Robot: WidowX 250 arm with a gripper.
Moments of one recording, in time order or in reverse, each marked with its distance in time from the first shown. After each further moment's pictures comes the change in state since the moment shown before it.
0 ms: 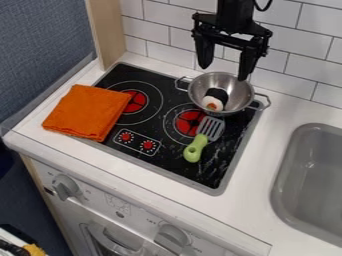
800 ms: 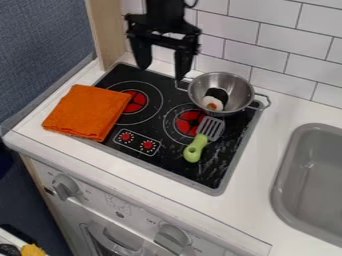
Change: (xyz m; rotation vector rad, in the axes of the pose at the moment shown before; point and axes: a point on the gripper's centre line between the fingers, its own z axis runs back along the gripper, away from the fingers) arm -0.059 0.084 0.009 0.008 0.003 0.101
